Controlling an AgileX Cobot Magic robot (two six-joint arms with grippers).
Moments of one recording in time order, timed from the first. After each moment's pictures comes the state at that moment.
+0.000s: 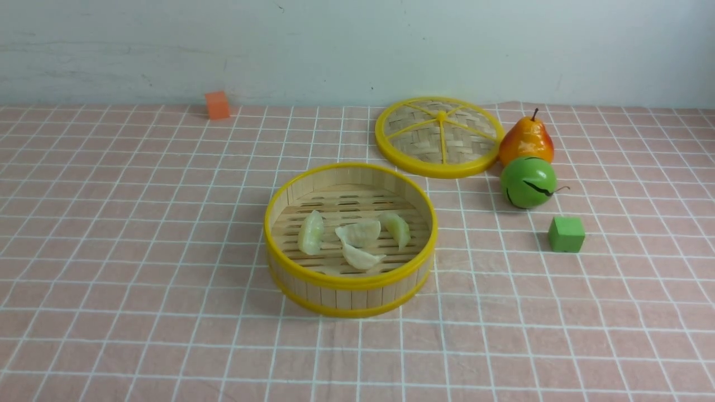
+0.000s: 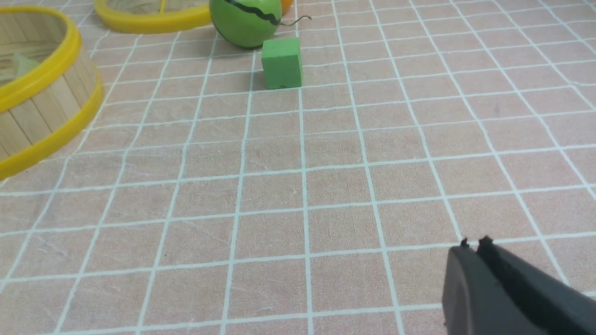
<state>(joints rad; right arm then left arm) -0.05 -0.01 0.02 0.03 0.39 0.12 0.02 -0.01 0.03 0.00 0.38 -0.28</state>
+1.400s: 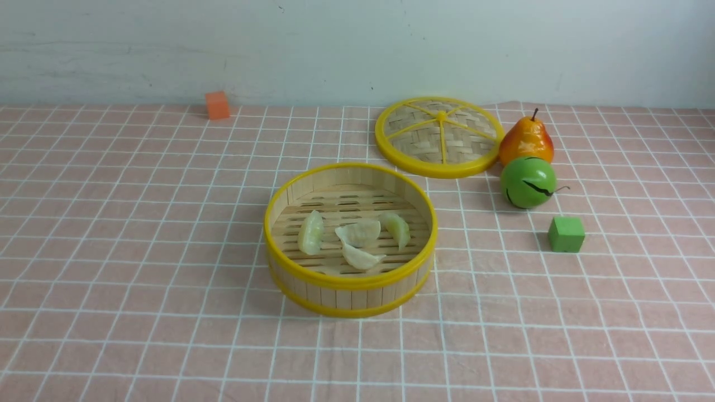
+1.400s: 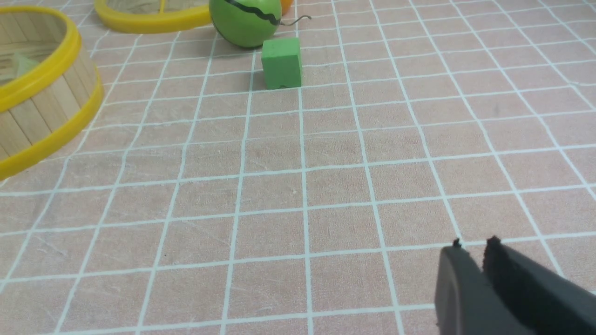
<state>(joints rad) -0.05 -0.01 0.01 0.03 0.39 0.12 0.02 -0.01 0.03 0.00 0.38 -0.28</state>
